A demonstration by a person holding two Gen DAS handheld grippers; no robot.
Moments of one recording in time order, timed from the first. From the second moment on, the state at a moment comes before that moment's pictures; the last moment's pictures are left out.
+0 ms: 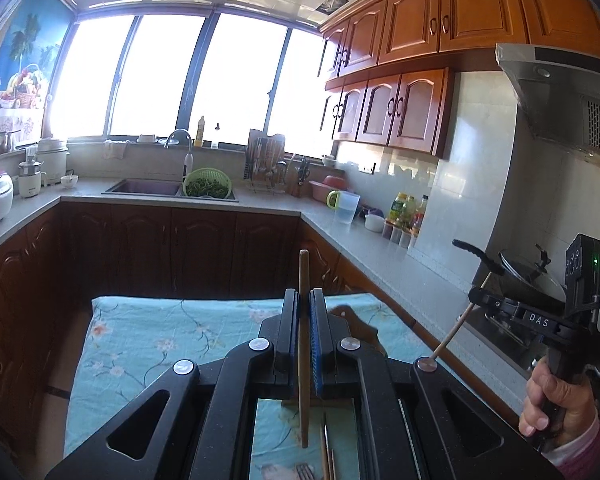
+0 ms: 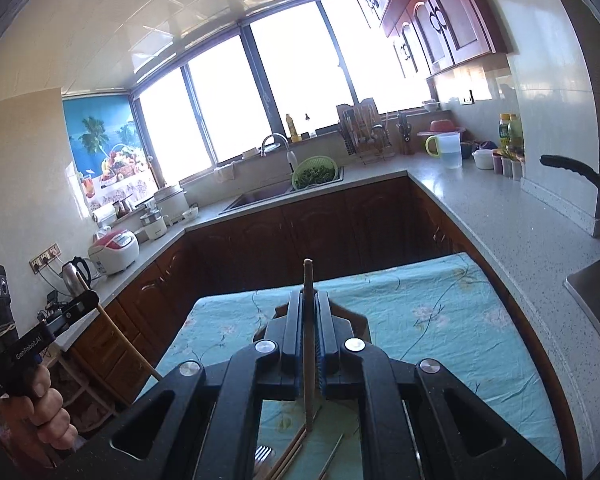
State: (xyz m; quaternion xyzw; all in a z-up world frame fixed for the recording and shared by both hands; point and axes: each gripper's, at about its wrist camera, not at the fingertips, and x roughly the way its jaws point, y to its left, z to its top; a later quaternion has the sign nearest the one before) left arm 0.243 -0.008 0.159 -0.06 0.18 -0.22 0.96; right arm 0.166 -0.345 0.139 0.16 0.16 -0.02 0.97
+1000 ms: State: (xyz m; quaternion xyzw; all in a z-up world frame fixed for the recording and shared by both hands) left arm 0.474 -0.099 -0.008 -0.12 0.23 -0.17 0.95; right arm 0.277 -0.390 0.050 0.21 0.19 -0.06 0.96
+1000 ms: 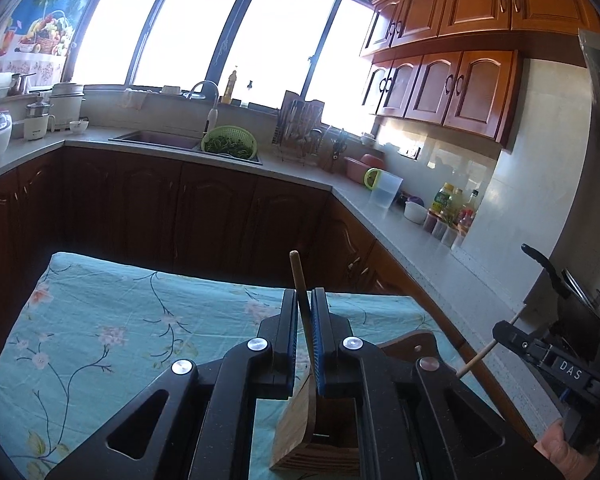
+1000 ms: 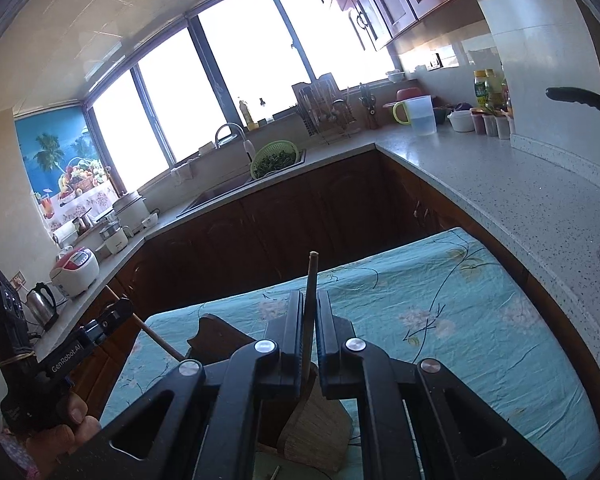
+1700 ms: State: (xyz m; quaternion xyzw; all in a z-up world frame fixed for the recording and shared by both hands) left arm 0.387 -0.035 0.024 -0.15 0.21 -0.13 0.96; right arm 0.214 -0.391 0.069 0.25 0.13 -0.05 0.96
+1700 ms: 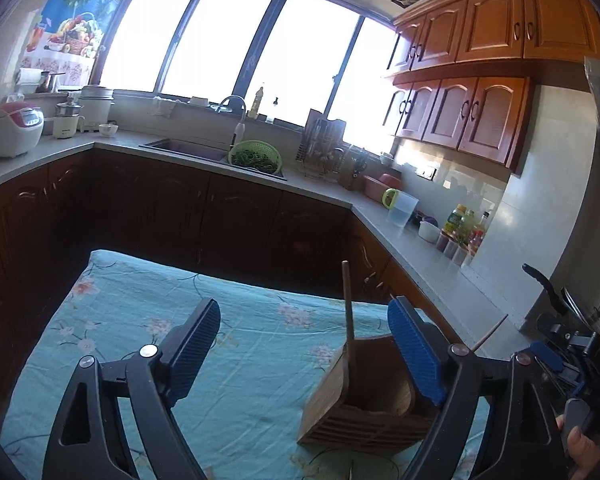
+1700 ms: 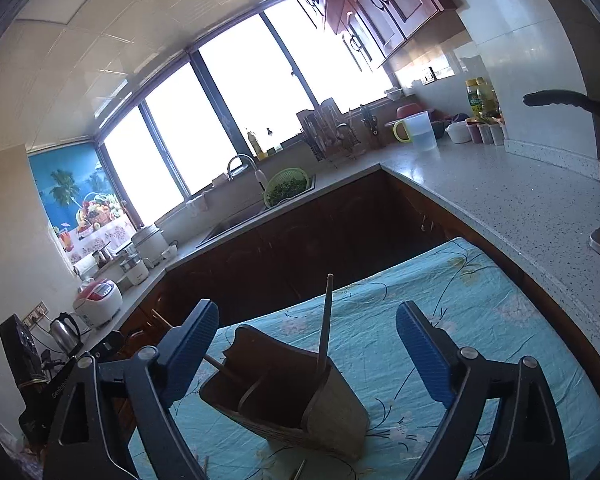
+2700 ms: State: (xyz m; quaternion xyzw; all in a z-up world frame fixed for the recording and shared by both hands) left arm 0.258 0.030 -0.051 -0.15 0.38 -0.05 0.91; right arm 0.152 -0.312 -0.053 0.21 0.30 -0.06 0.93
